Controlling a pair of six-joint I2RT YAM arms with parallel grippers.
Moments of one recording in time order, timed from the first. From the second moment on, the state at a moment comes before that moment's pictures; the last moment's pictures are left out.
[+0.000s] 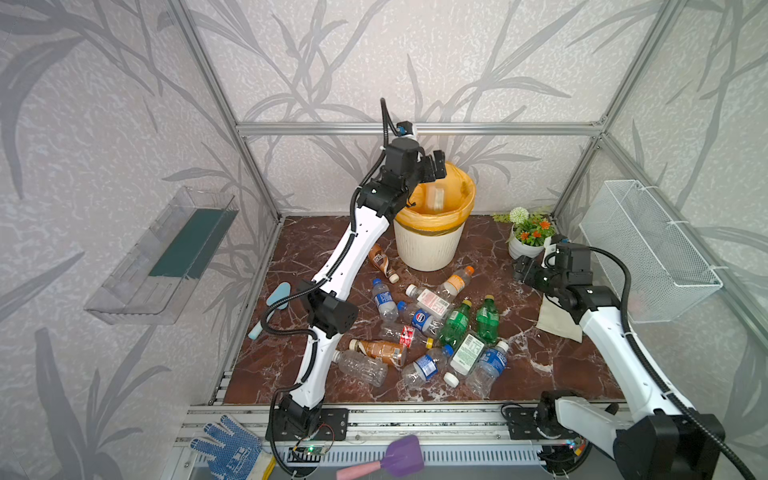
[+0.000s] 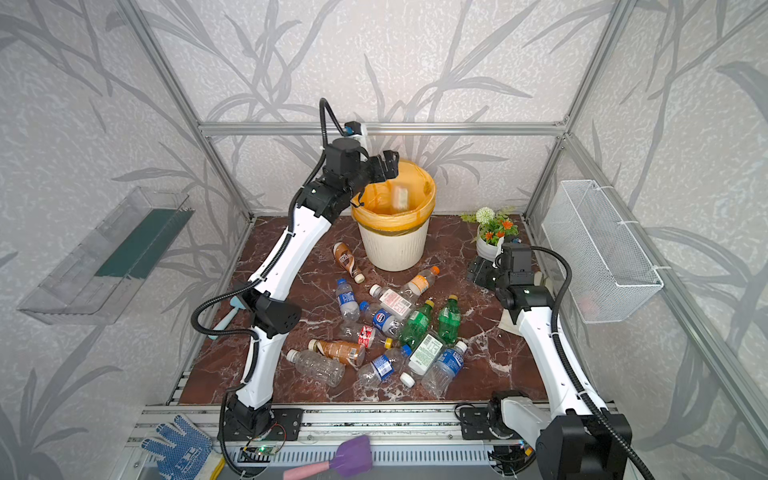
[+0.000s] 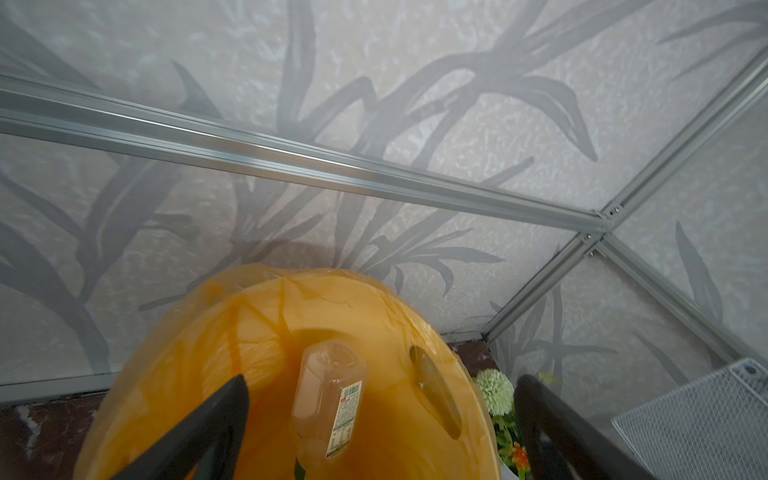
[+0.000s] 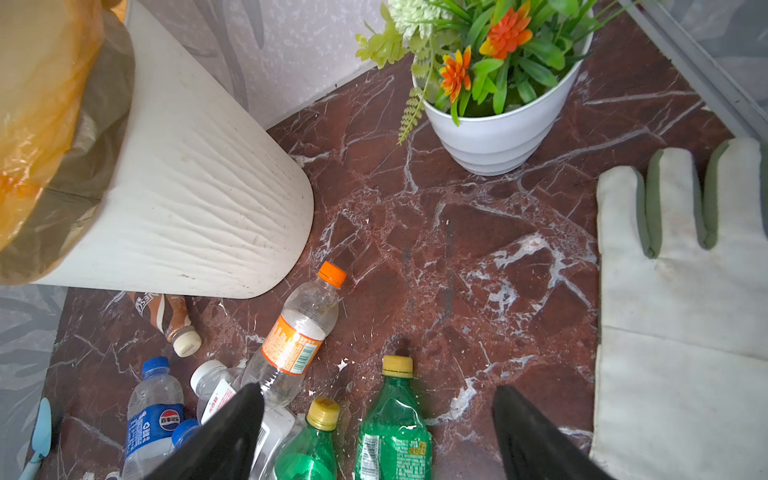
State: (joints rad) left arm -0.55 2.17 2.55 -0.56 -0.14 -0.39; right arm 0.01 1.10 0.94 -0.52 -0.13 0.44
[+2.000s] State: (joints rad) left arm -0.24 2.16 1.70 -0.58 0.07 -0.97; right arm -0.01 1.44 0.90 -0.46 -0.25 0.50
